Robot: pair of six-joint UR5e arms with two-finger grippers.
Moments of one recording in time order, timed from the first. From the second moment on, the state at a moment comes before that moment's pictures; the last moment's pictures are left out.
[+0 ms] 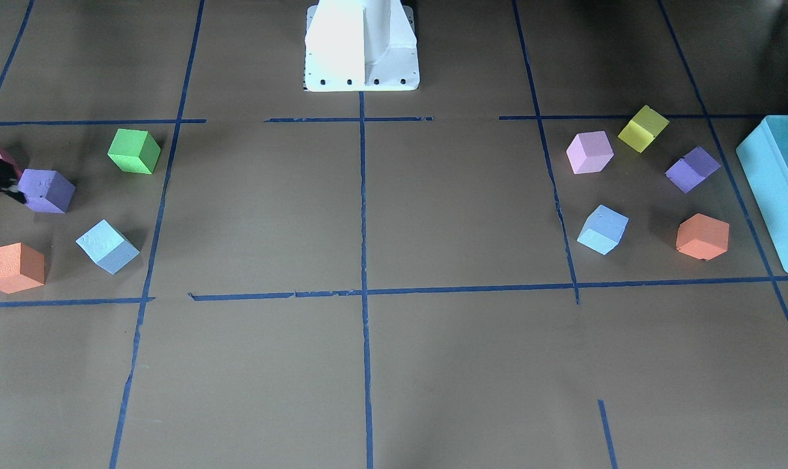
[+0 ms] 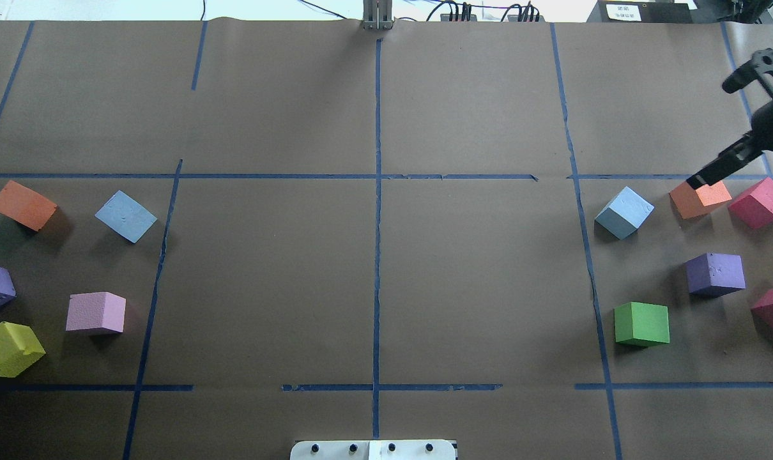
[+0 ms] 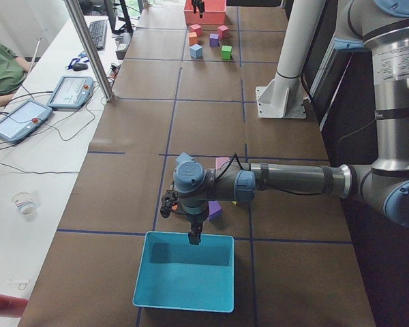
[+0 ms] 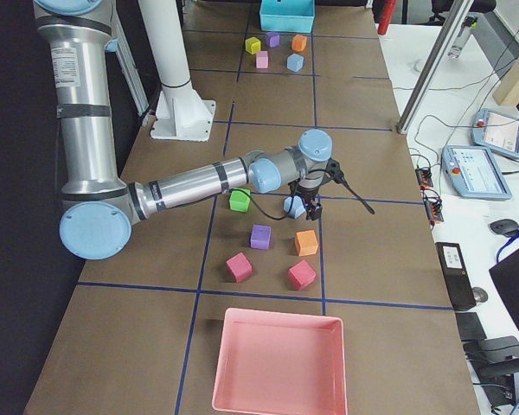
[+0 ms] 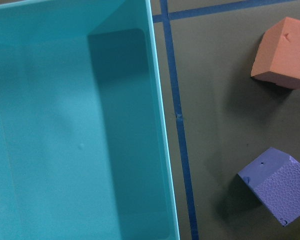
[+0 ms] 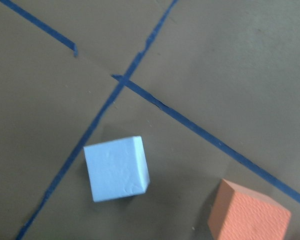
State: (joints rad) left arm -1.51 -1.39 -1.76 -1.54 -2.32 0.11; right arm 1.15 -1.44 1.78 -1.44 2.36 0.00
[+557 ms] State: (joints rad) left arm -1.50 -1.39 -1.76 -1.54 -2.32 0.11; right arm 1.01 -1.34 1.68 -1.42 2.25 0.02
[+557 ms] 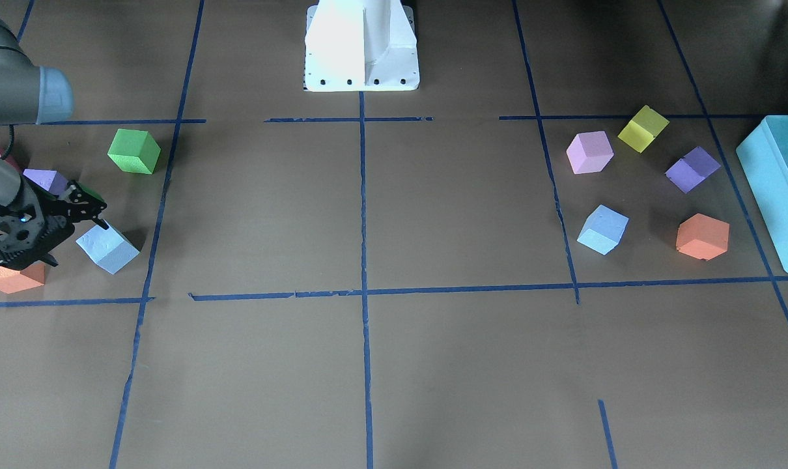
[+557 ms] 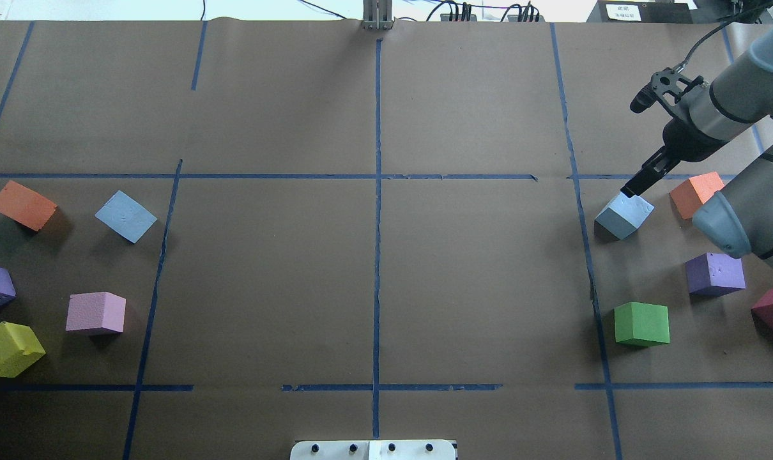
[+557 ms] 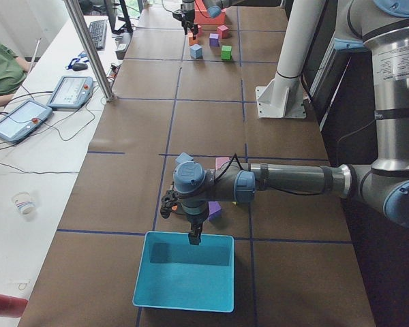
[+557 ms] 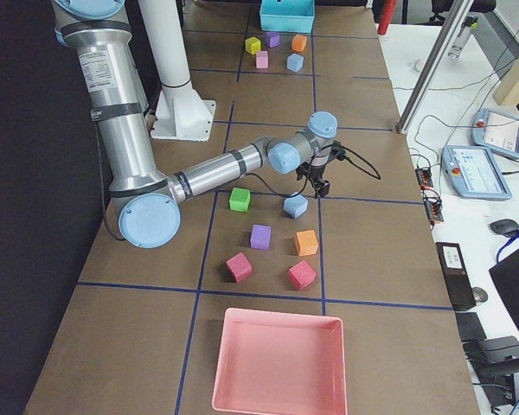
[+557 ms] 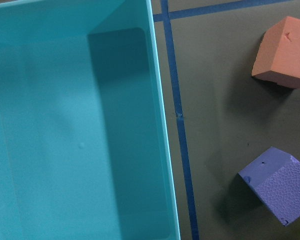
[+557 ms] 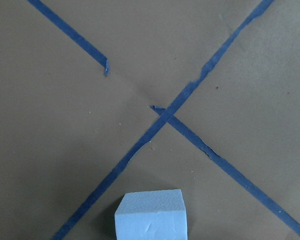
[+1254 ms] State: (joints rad) left arm -1.50 -1.39 -1.75 -1.55 -2.32 0.11; right arm 0.95 -1.34 1.60 -1.42 2.23 0.02
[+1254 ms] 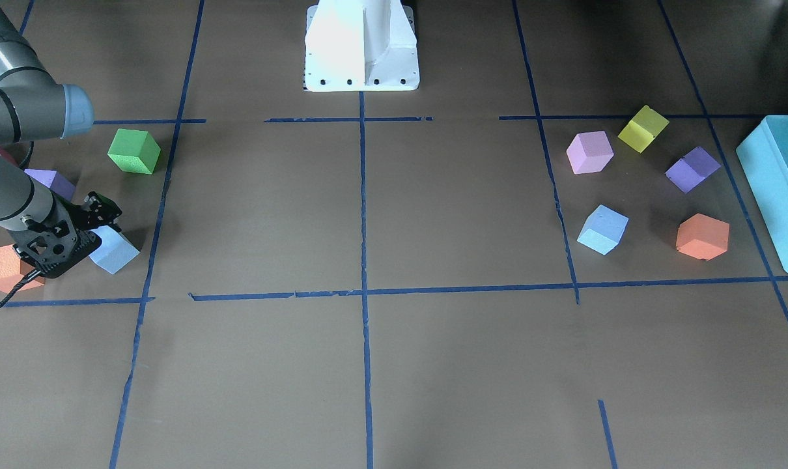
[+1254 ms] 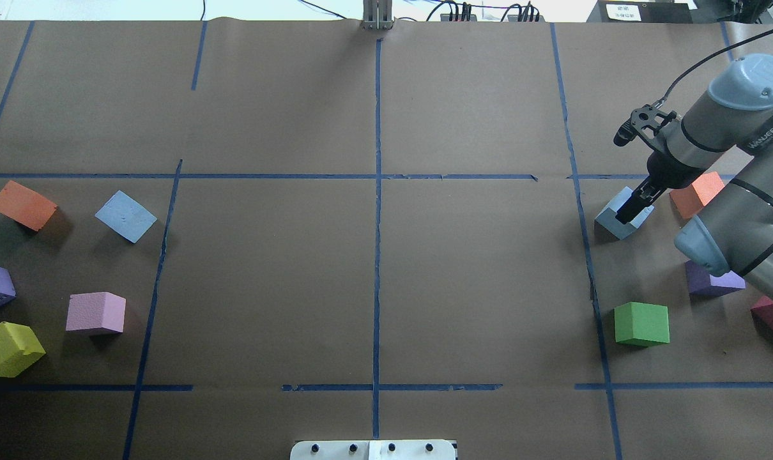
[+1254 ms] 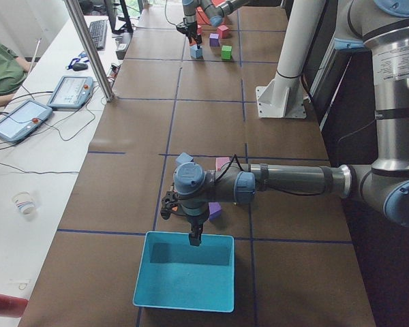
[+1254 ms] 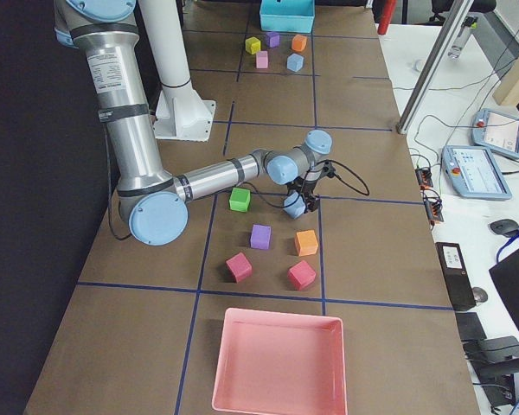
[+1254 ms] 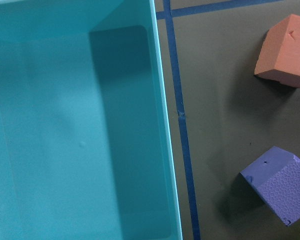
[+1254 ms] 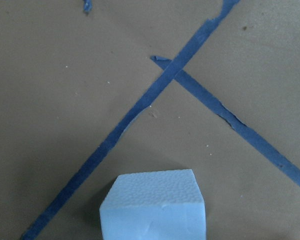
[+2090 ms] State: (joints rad) left arm -1.51 -1.39 -1.75 -1.54 -2.32 0.11; right arm 0.92 -1.32 1.60 -1.42 2.23 0.18
